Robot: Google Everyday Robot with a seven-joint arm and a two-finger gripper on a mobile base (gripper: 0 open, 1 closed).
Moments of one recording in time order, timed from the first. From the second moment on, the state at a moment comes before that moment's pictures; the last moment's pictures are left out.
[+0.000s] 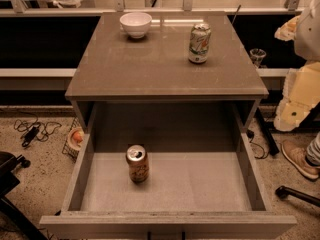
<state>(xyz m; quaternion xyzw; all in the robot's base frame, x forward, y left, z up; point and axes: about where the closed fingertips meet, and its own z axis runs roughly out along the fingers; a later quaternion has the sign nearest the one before) 0.438 -0.214 0.985 -0.60 0.78 -0.04 0.17</state>
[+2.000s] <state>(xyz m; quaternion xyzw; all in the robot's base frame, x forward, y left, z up) 0.477 -0.046 0.778 -0.53 0.66 0.27 0.46</state>
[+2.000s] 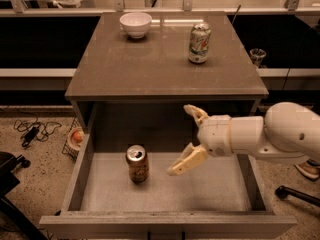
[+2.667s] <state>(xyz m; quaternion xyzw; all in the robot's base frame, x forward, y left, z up) 0.482 -0.033 0.773 -0.53 0.65 0.28 0.48</state>
